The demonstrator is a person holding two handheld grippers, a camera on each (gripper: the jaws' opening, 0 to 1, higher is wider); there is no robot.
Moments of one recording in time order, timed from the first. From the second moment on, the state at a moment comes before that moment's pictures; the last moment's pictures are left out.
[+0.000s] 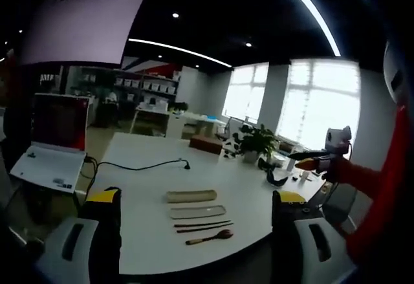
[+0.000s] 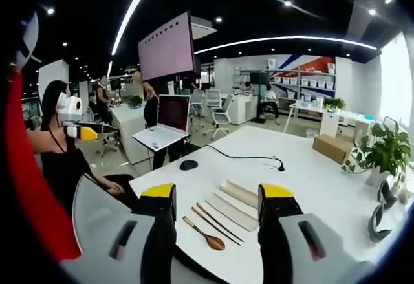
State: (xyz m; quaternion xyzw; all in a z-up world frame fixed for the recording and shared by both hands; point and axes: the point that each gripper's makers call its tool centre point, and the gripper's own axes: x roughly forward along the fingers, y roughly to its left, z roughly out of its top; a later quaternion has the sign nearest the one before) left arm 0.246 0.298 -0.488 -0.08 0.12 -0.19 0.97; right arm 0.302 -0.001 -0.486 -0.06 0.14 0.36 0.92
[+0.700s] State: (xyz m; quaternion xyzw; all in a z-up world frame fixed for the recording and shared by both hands) left arm 0.262 0.286 -0.486 -0.03 0.13 -0.21 0.97; right arm 0.334 0.028 -0.492 -0.13 0.14 0.41 0.89
